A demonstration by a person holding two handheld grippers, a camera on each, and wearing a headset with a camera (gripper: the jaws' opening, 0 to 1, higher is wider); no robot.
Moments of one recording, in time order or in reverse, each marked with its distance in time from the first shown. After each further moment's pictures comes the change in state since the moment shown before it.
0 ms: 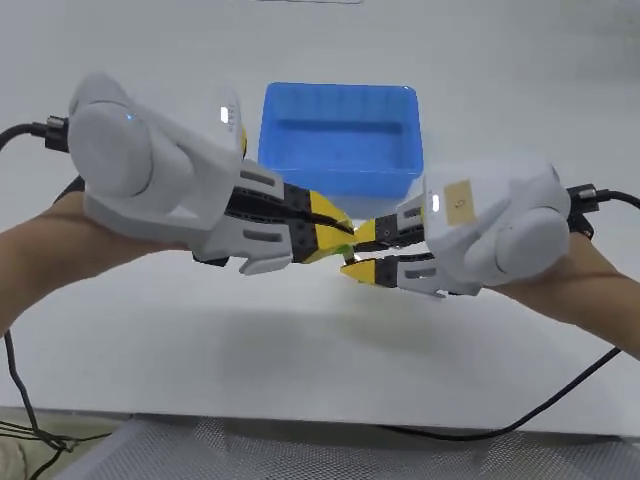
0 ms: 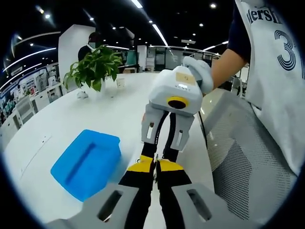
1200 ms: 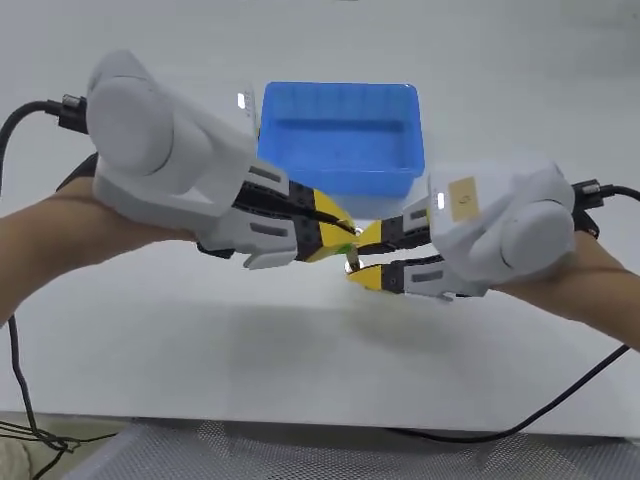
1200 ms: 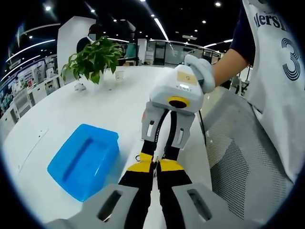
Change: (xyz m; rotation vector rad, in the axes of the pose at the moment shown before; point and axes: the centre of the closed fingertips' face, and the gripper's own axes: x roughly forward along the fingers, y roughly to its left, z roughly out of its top) left arm 0.004 0.002 -0.002 -0.036 0.069 -0.037; right arm -0.001 0.002 -0.008 0.045 0.009 0.032
